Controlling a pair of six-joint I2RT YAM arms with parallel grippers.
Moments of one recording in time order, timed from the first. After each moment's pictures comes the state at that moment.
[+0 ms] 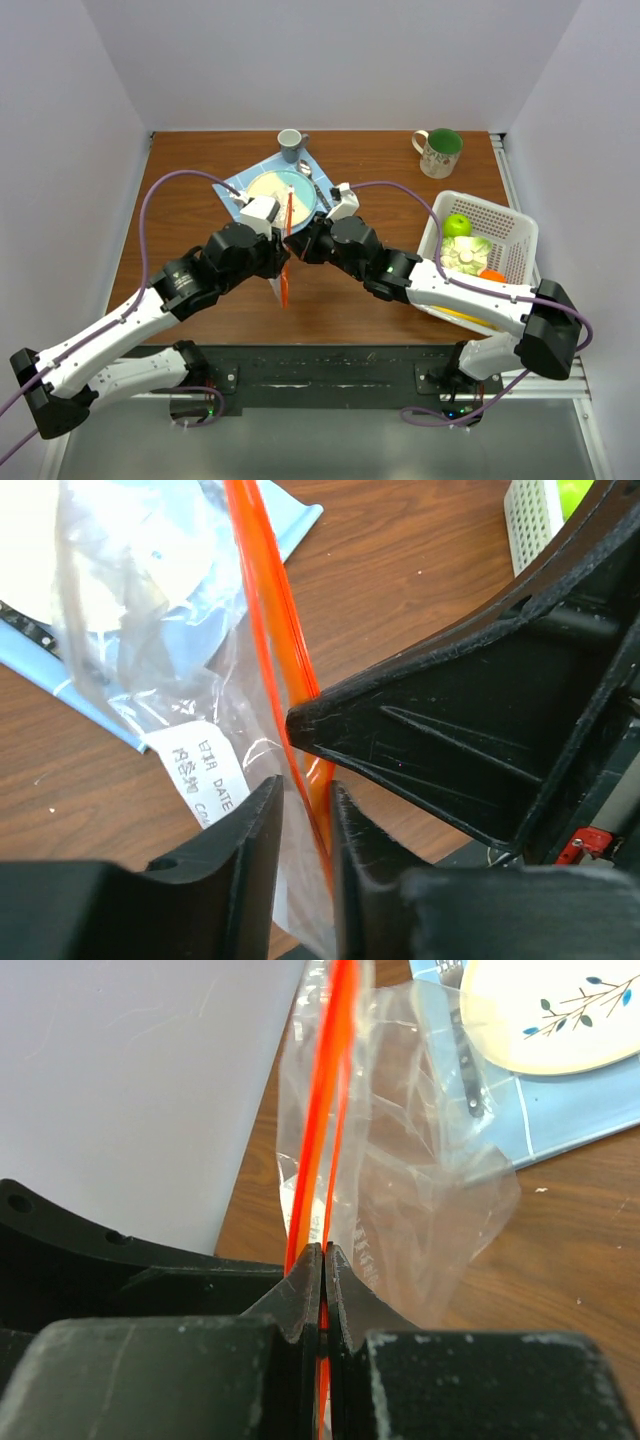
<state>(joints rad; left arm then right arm) -0.87 0.92 0.95 -0.55 -0.27 -0.42 1.04 1.37 1.02 0.07 0.26 0.91</state>
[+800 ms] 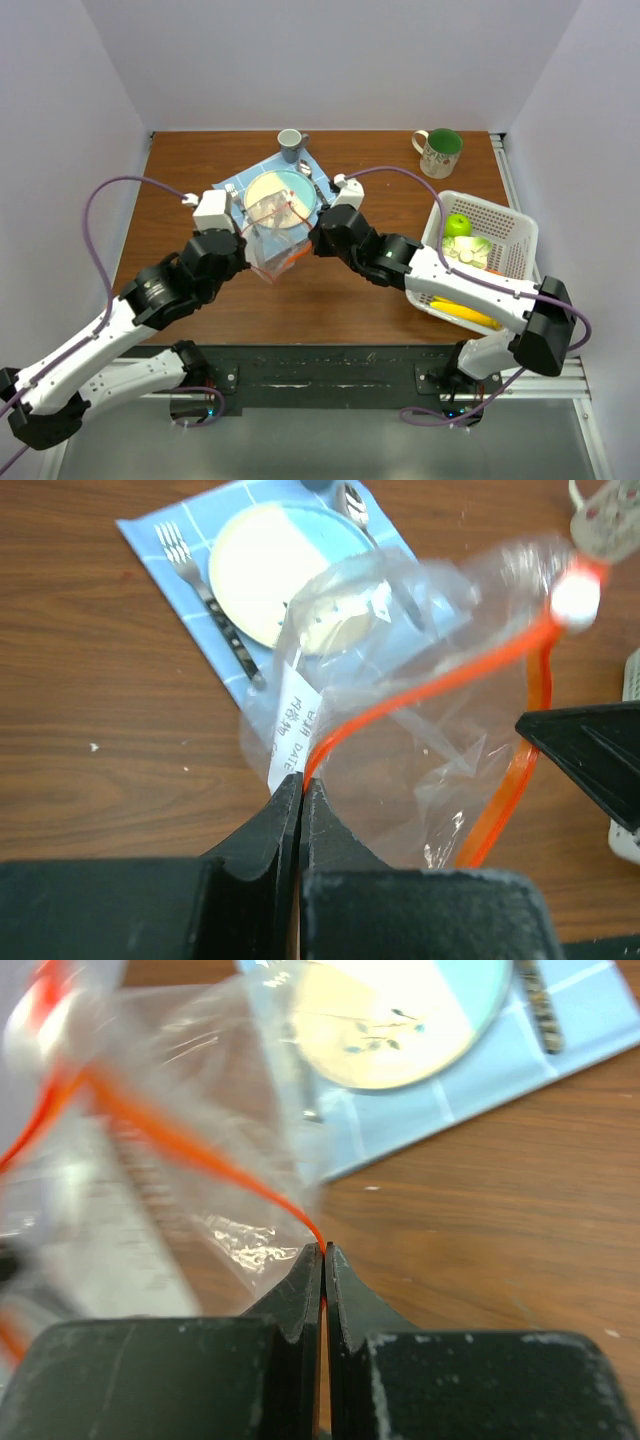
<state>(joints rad) -0.87 0.83 1.00 -0.73 -0.65 -0.59 1.02 1.41 1.19 -0.30 0.45 0.74</state>
